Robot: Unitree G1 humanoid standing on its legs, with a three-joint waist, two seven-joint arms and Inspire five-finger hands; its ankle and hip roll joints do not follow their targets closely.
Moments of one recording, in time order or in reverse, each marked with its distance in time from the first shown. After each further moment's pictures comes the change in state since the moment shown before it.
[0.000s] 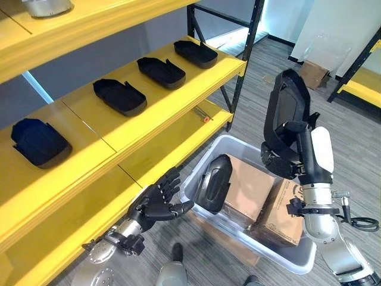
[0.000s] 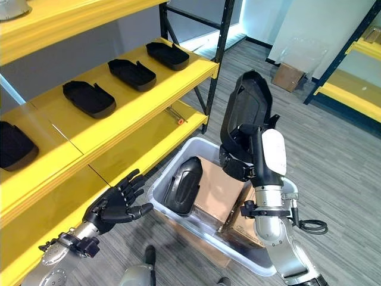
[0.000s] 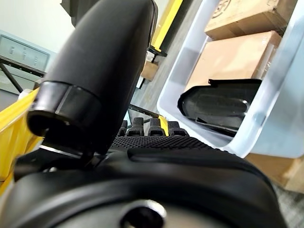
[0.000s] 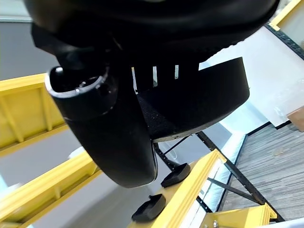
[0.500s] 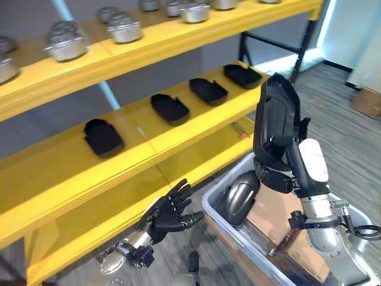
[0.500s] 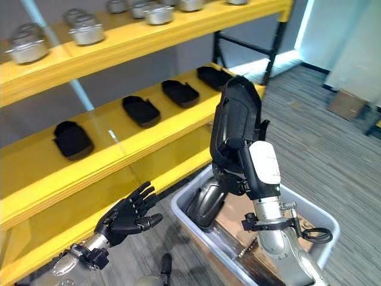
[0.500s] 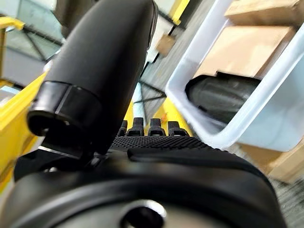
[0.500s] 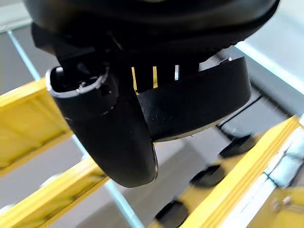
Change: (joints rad) left arm 0.056 -0.097 -0.038 -0.017 0.001 0.063 -0.047; right arm 0.051 -0.043 0.004 0.009 -0.055 -0.109 0.046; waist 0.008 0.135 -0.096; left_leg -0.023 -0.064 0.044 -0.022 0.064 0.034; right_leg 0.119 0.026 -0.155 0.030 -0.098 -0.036
